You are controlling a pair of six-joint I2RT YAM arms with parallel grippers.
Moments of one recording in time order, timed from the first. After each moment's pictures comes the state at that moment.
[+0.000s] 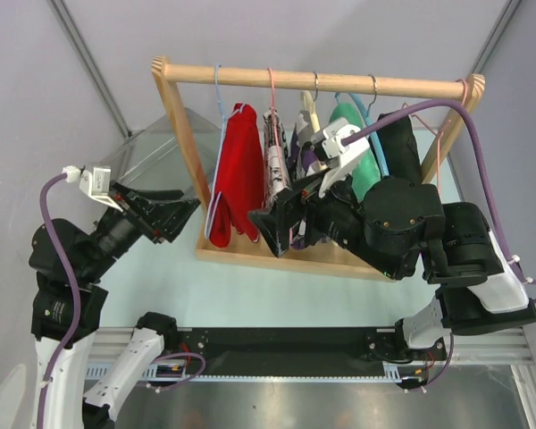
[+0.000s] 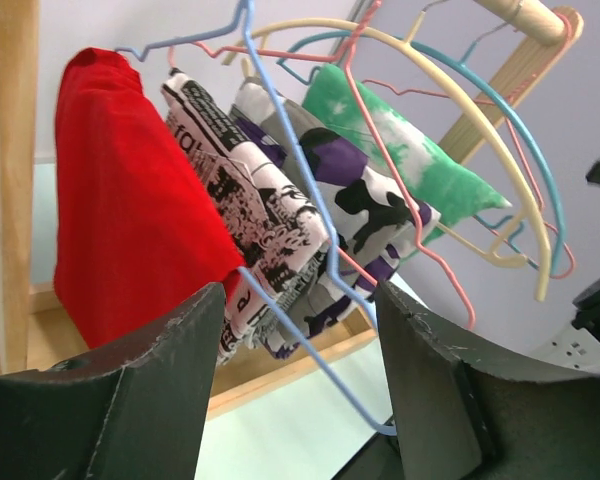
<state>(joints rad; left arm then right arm) -0.24 0.61 1.24 -0.53 0.44 -0.51 1.56 1.52 2.42 -1.07 0.72 0.32</state>
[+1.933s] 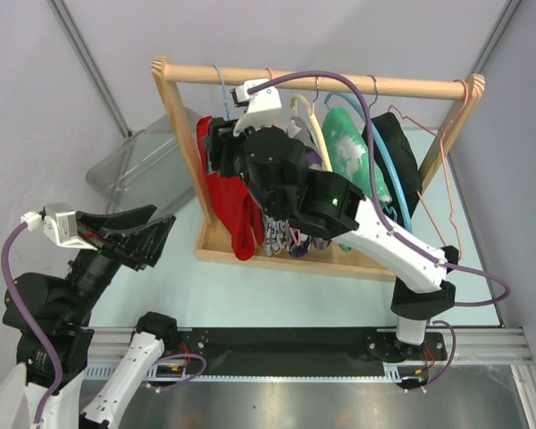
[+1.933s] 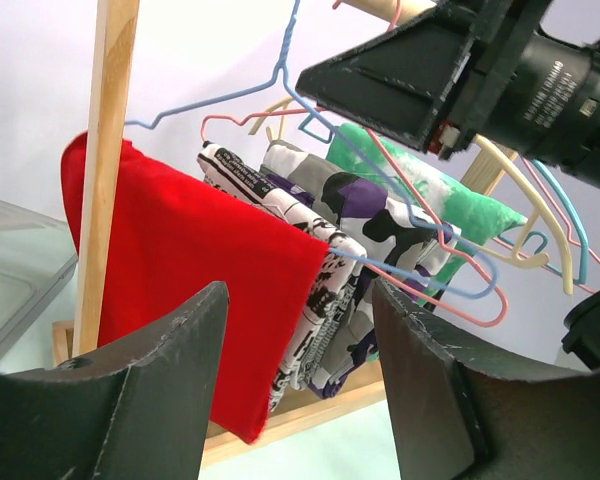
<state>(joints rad) -0.27 0.42 1.20 -0.55 0.27 -0.44 1.26 1.84 2.42 -0.59 0.72 0.29</state>
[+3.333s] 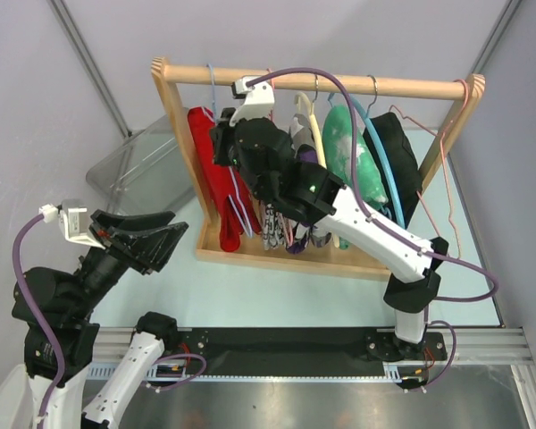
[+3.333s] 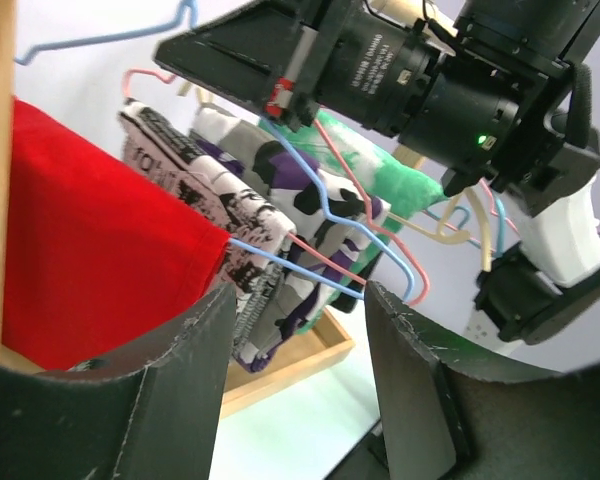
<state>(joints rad) -0.27 0.41 1.15 -0.50 0.41 -0.56 1.15 1.87 2.33 -0.47 0.61 0.40</state>
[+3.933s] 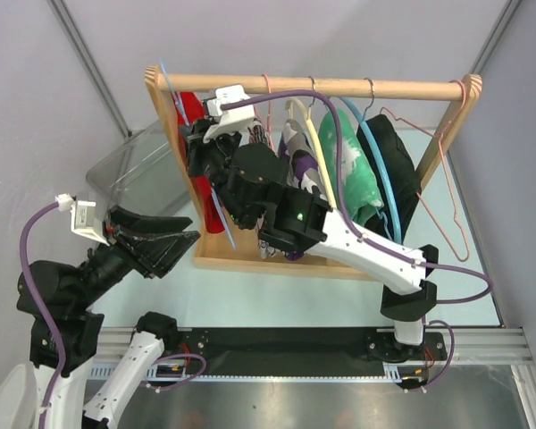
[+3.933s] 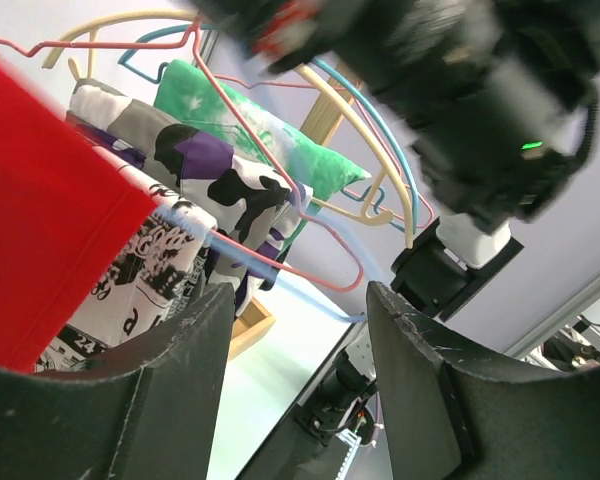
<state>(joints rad) -0.27 0.44 1.13 -0.39 0.61 -0.72 1.31 1.90 2.37 -0.17 0.74 0.07</state>
